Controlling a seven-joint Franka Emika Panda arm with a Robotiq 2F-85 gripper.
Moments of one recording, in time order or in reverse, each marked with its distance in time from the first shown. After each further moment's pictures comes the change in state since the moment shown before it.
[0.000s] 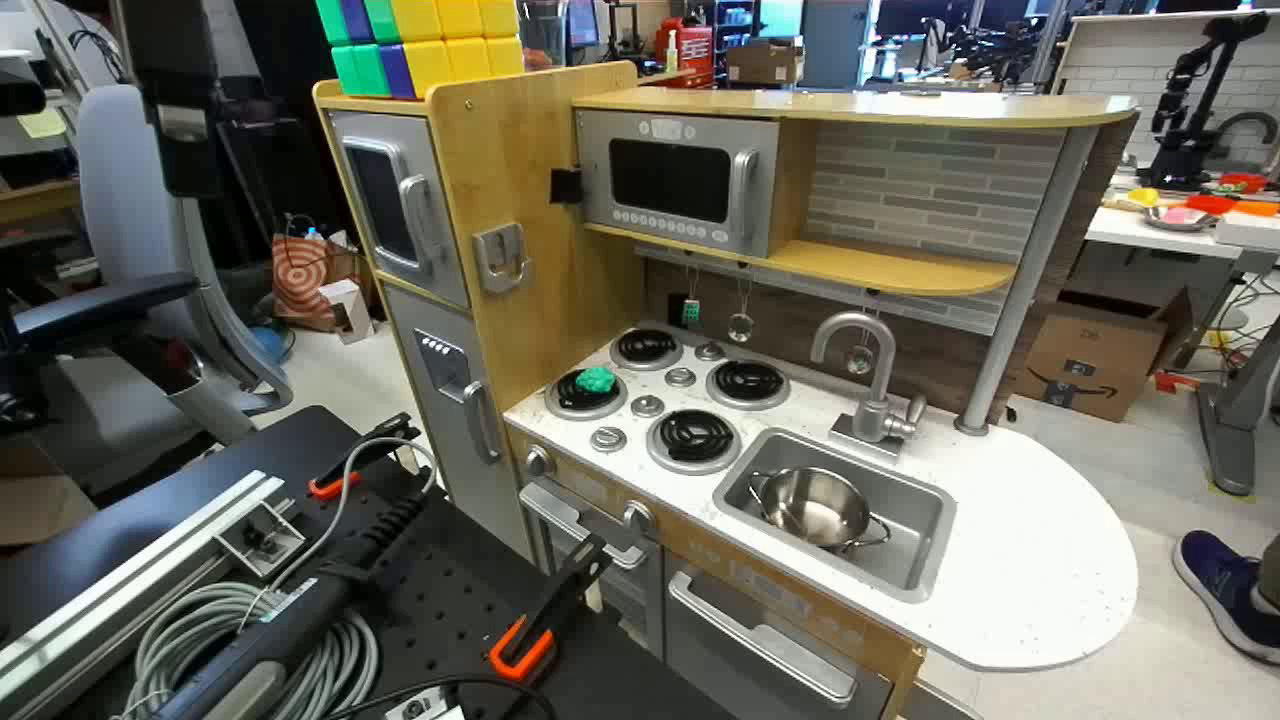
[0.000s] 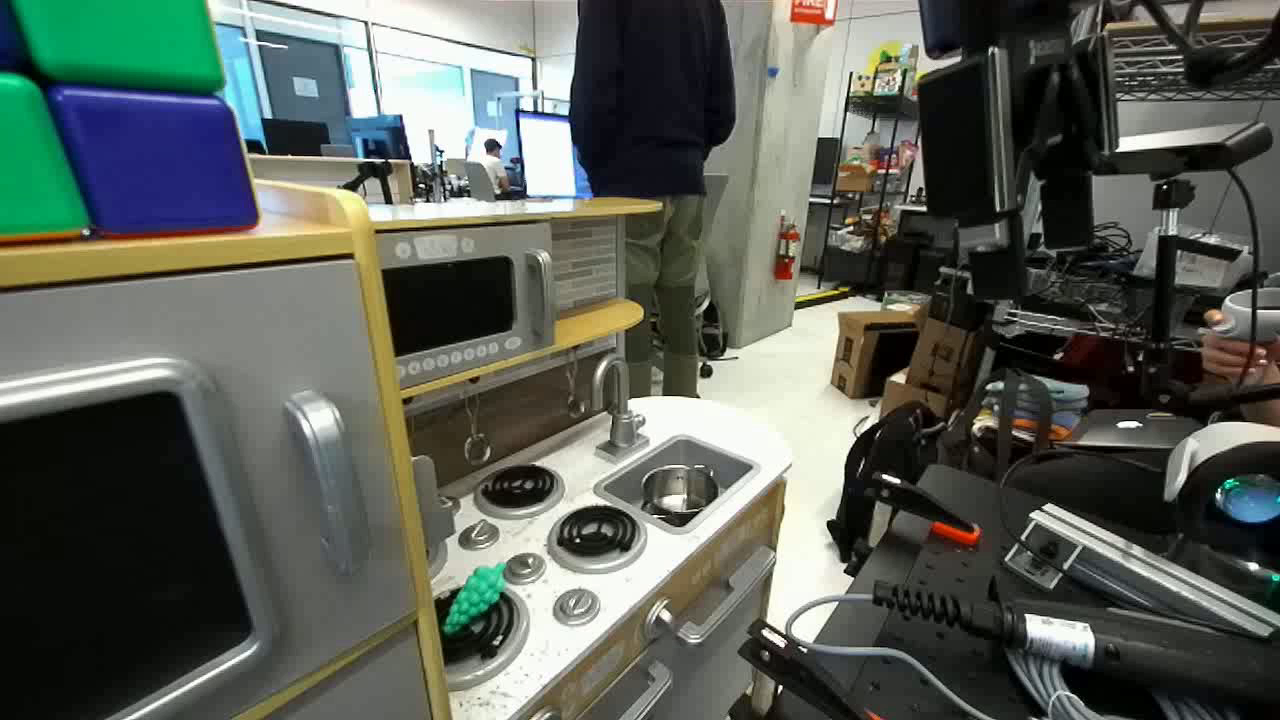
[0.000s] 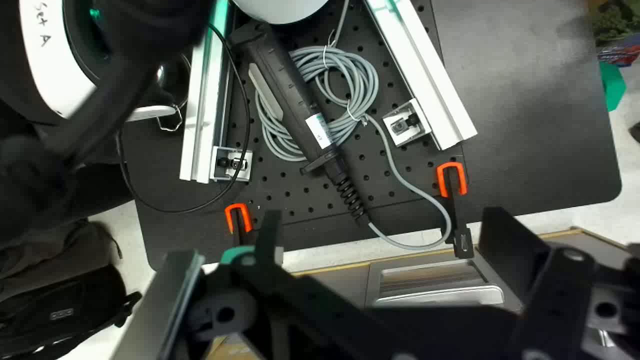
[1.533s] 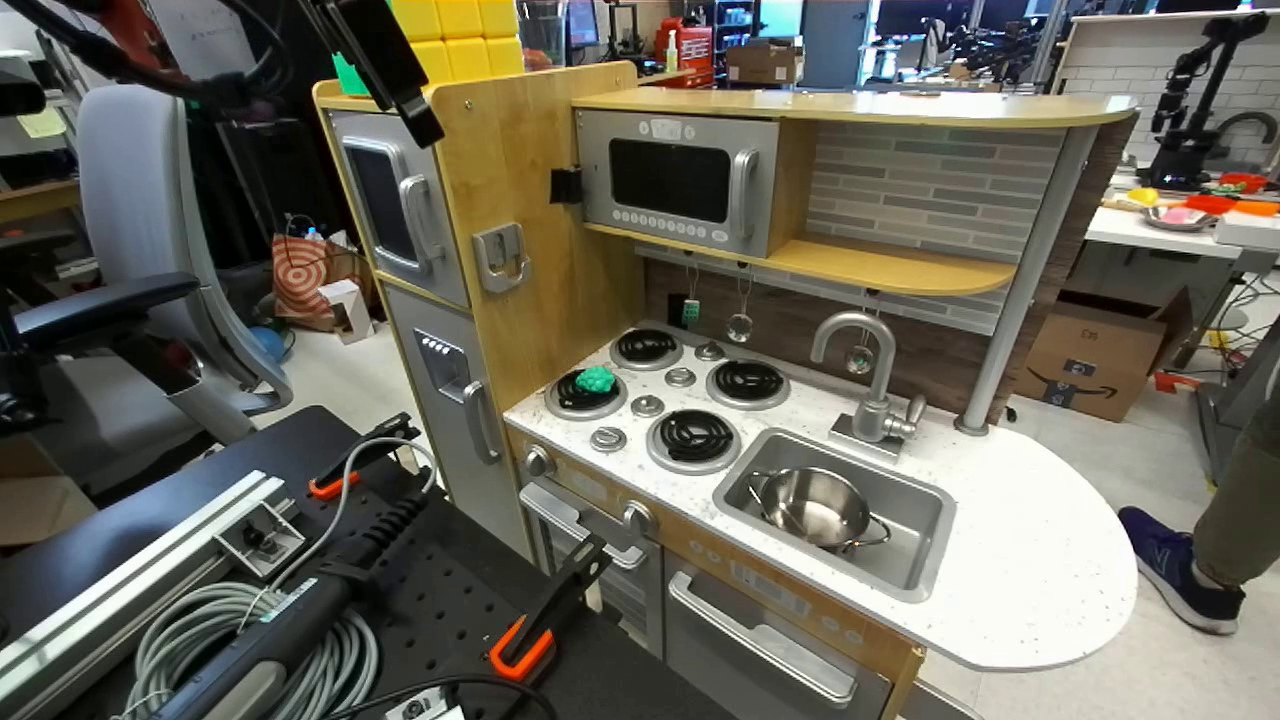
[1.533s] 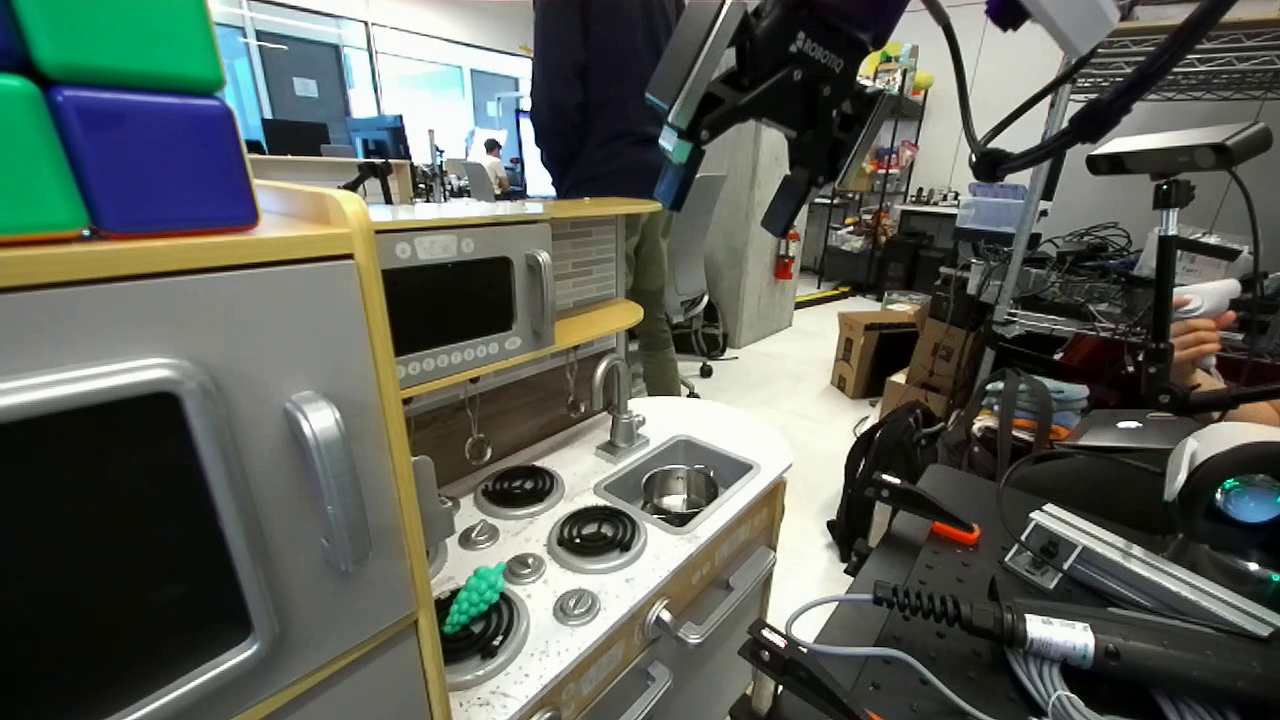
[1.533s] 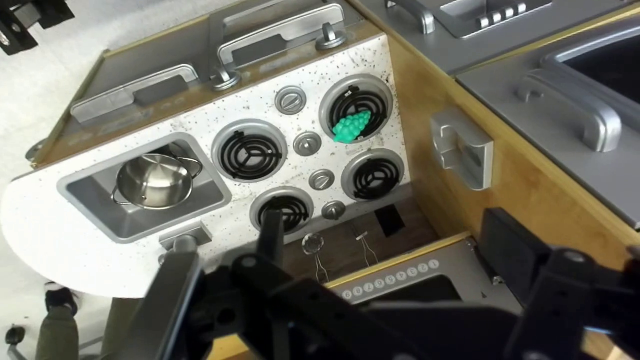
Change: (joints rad) arm 0.031 0.037 -0.033 -0.135 0.158 0.887 -0.005
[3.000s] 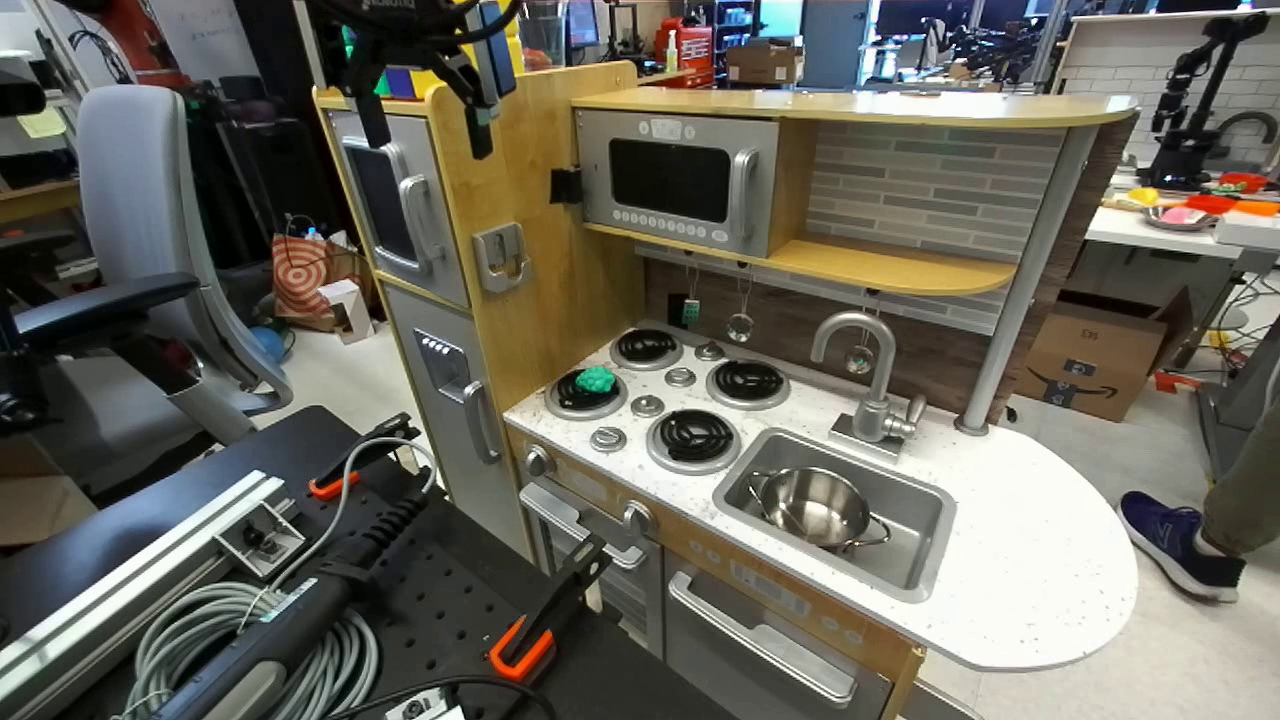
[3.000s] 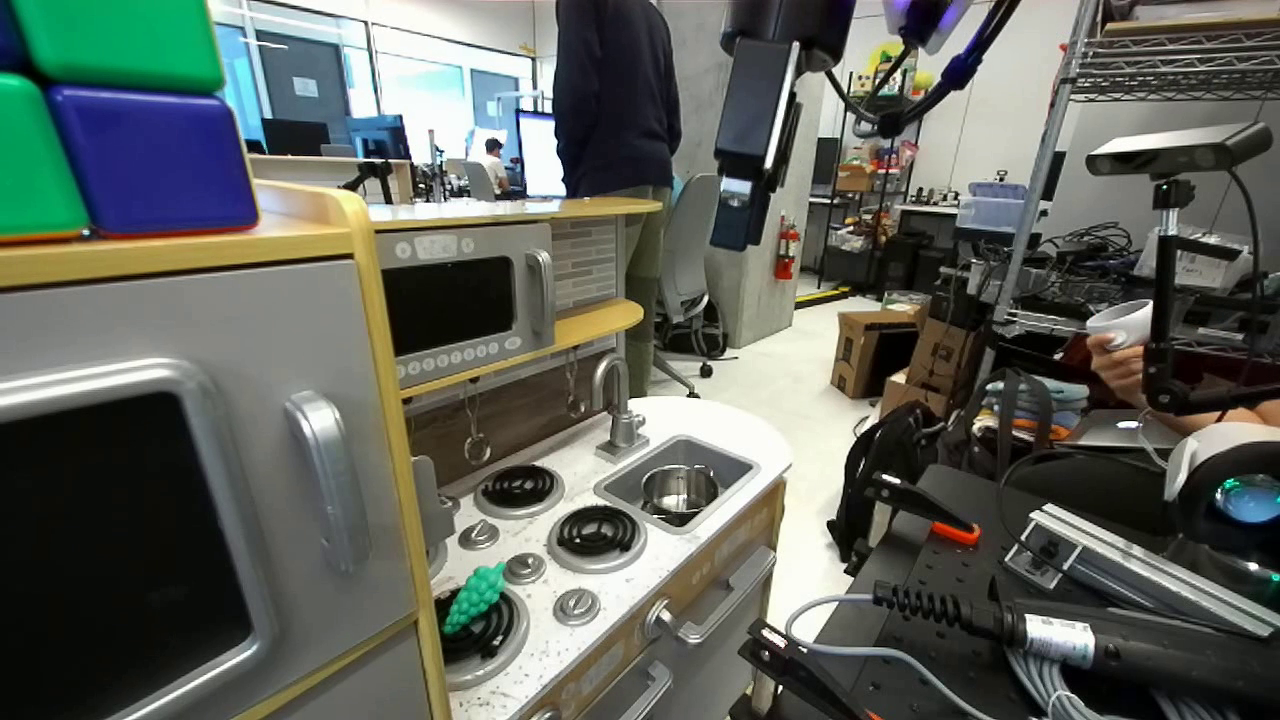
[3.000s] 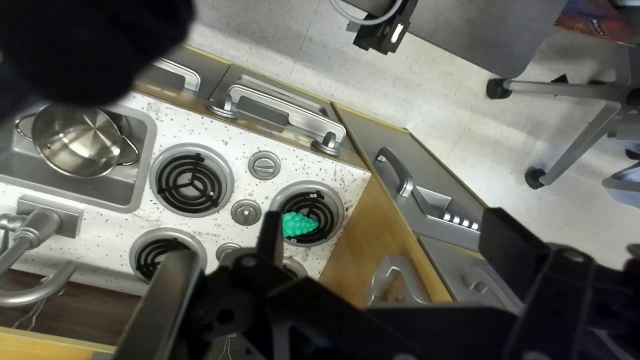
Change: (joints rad) arm 0.139 0.215 -0.250 0.242 -0.086 -0.352 -0.734
